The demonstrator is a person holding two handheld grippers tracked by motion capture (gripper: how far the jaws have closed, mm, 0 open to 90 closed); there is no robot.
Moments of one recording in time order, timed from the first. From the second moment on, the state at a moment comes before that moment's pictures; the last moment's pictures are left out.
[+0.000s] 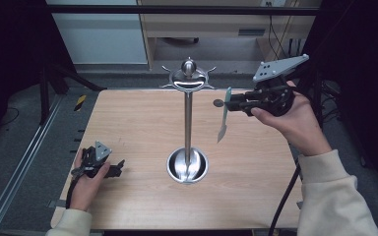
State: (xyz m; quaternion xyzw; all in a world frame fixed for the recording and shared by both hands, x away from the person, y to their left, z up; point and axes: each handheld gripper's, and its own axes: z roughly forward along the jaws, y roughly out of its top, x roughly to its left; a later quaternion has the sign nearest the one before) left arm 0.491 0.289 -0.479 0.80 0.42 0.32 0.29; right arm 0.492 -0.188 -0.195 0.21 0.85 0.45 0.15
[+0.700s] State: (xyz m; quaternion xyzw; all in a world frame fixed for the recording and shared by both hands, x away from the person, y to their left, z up) left arm 0.492 0.289 -0.479 0.80 0.41 0.32 0.29; right arm 0.492 -0.180 -0.182 0.18 0.86 0.45 0.14
